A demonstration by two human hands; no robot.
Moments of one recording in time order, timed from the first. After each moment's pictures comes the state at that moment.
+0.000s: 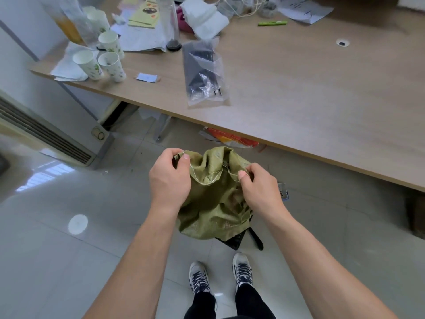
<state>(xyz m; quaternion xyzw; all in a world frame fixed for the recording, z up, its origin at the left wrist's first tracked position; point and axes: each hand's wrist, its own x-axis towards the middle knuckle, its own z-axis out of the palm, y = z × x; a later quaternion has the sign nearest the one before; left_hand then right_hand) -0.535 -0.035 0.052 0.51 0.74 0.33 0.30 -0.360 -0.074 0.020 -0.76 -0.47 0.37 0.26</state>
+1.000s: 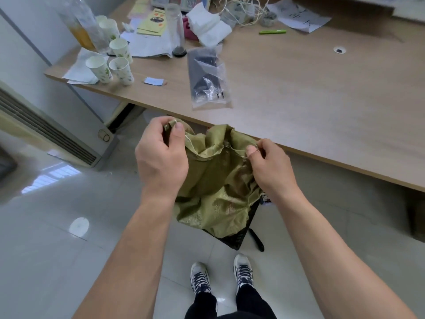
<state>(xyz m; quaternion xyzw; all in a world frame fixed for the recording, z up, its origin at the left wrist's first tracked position) -0.543 -0.048 0.123 0.55 0.66 0.46 0.21 -0.355 -0.069 0.080 -0.74 -0.49 0.32 0.34</state>
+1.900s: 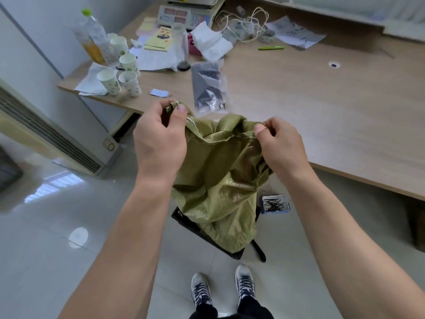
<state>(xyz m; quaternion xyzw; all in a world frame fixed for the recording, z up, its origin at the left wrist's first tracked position) -0.543 -0.042 0.179 0.52 0.62 0.52 0.26 -0.348 -0.053 0.140 -0.71 -0.51 0.27 0.40</state>
